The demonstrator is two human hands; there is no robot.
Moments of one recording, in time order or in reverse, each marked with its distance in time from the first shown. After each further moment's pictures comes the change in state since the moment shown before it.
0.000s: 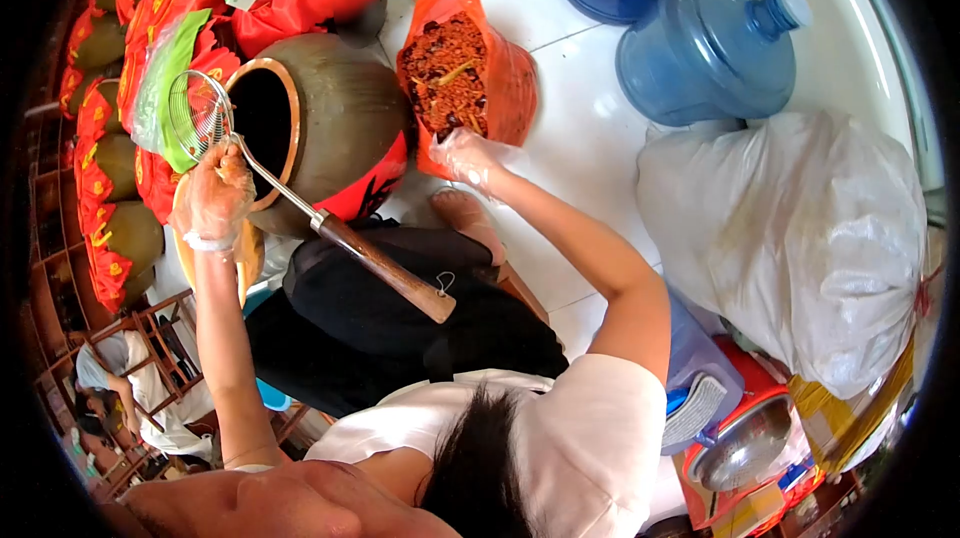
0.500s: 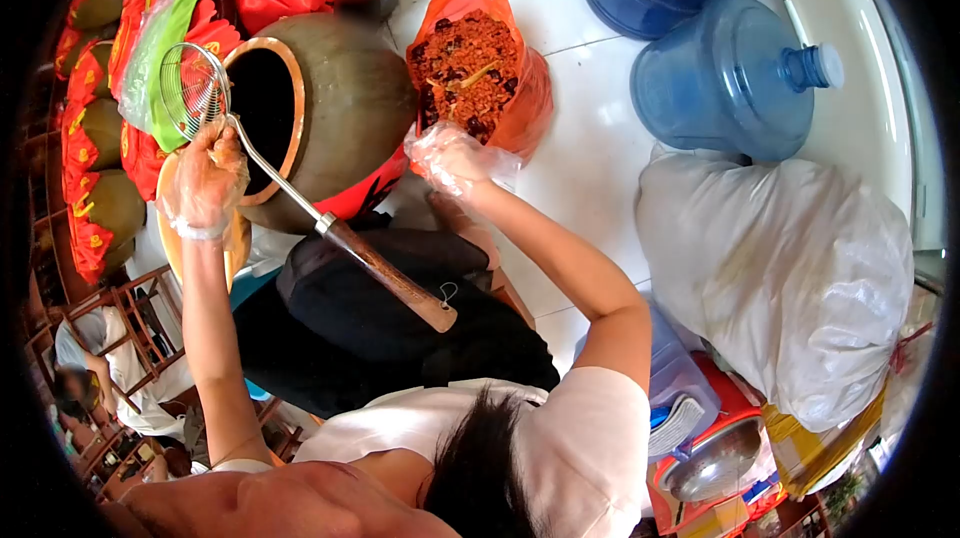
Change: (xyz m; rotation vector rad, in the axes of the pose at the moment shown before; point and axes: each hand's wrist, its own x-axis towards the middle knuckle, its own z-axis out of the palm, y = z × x) left_hand 0.025 0.003 -0.010 -0.374 0.099 -0.167; right_hand 0.017 -0.006 0.025 0.424 0.178 -0.011
